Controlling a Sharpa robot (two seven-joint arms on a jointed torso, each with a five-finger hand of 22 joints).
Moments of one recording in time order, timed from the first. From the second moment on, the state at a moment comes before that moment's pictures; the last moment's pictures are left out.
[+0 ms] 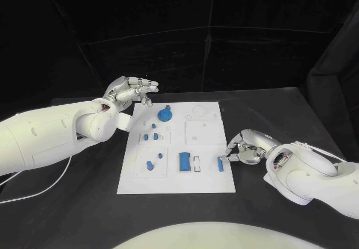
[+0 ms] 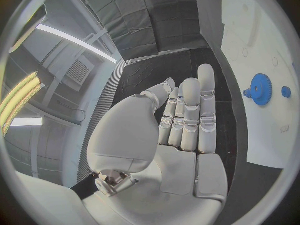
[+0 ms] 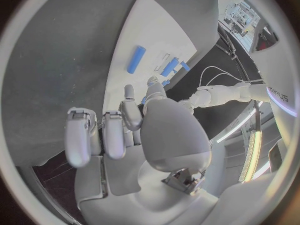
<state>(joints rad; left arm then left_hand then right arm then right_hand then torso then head) 1.32 -0.78 -0.21 1.33 0.00 -0.19 0.43 1.31 -0.05 0.40 -0.07 0.05 1.04 0.17 0.14 0.07 1.06 0.10 0.33 0.08 1.21 0.02 1.01 0.52 0.17 1.22 0.11 0.60 0.59 1.04 -1.10 -0.09 1.92 -1.43 -0.43 -0.48 1.30 0.00 -0.24 0.20 0.29 1.05 0.08 0.21 0.33 1.42 0.01 1.15 1.24 1.47 -0.06 1.47 1.31 0.03 1.47 0.05 1.51 1.31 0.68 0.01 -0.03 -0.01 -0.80</state>
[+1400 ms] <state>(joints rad) 1.32 -0.78 -0.21 1.33 0.00 -0.18 0.43 1.31 -0.05 0.40 -0.07 0.05 1.04 0.17 0.14 0.07 1.06 0.10 0.33 0.08 1.21 0.02 1.01 0.52 0.17 1.22 0.11 0.59 0.59 1.03 -0.94 -0.08 1.86 -1.60 -0.26 -0.62 1.45 0.04 -0.19 0.12 0.16 1.10 0.07 0.19 0.32 1.41 -0.01 1.11 1.23 1.47 -0.07 1.45 1.31 0.03 1.46 0.05 1.50 1.31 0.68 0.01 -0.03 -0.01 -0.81</state>
